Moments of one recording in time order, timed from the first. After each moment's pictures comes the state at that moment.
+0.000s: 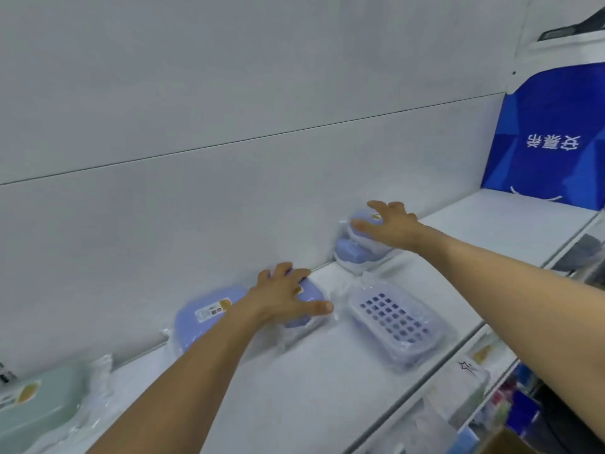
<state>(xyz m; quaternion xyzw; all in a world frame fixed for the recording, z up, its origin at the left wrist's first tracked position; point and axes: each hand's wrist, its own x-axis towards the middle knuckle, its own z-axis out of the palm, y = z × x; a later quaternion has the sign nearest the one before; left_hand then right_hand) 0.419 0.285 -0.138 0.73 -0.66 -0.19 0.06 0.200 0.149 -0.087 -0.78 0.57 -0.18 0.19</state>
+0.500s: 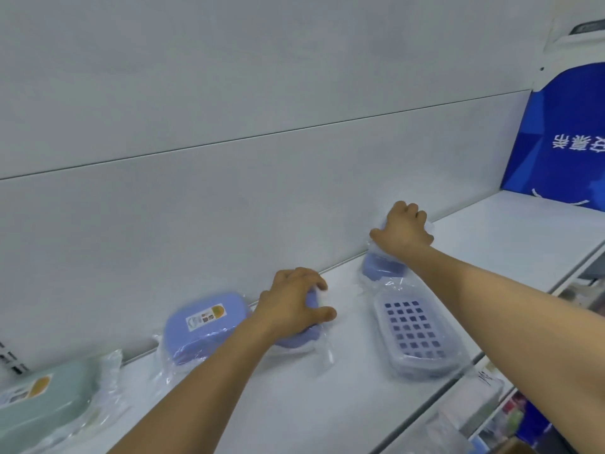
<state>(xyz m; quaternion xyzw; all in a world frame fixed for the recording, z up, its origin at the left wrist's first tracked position) 0.415 0.299 -0.143 0.71 -0.66 -0.17 0.16 0.238 0.134 -0.113 -0.70 0.66 -0.24 0.10</state>
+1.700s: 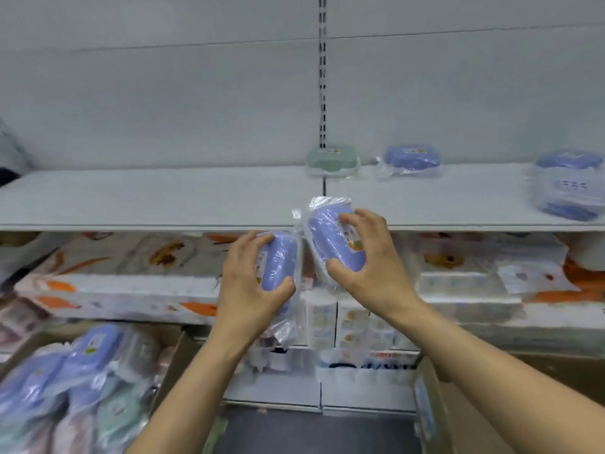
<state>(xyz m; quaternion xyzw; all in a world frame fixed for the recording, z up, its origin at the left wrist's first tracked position) 0.381 0.862 -0.194 0.80 -0.34 0.06 0.49 0.274 0.692 -0.177 -0.87 0.16 -0.31 0.36</state>
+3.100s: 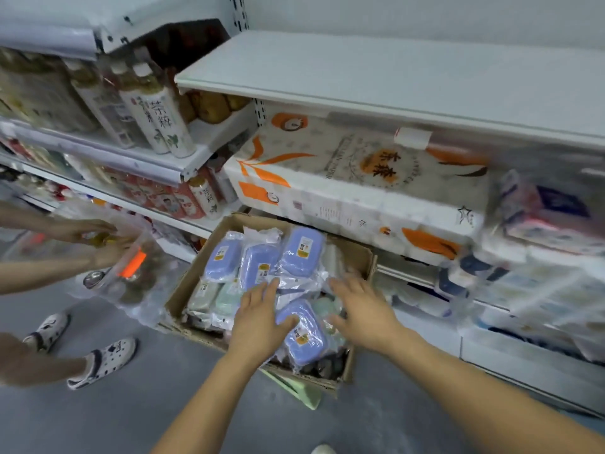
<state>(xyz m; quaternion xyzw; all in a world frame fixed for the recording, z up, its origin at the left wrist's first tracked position) 0.575 1.292 -0.397 0.95 -0.12 -0.18 0.20 0.531 1.087 -0.391 -0.97 0.02 0.13 0.19</state>
